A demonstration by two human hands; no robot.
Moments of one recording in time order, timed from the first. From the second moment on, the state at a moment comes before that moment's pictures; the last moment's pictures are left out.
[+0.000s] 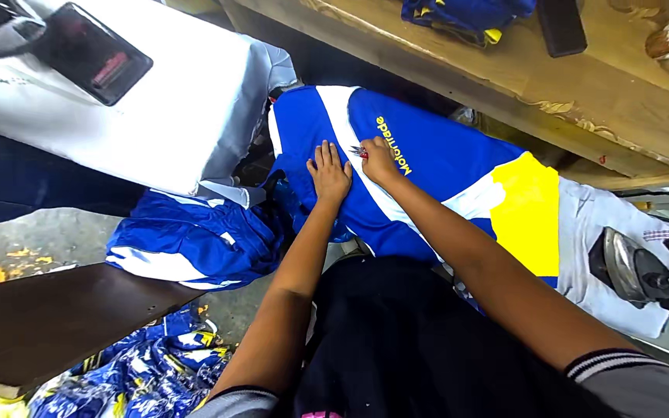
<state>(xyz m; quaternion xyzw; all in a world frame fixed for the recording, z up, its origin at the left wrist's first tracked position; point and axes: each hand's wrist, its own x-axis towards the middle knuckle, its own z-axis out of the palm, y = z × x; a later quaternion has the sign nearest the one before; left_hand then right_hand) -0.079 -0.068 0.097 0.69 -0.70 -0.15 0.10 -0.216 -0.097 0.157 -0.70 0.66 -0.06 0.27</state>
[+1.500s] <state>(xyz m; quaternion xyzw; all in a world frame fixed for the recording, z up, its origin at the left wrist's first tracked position) -0.077 -0.067 0.095 0.69 -0.70 -0.13 0.14 -0.199 -0.106 0.158 -0.71 0.65 -0.02 0.27</state>
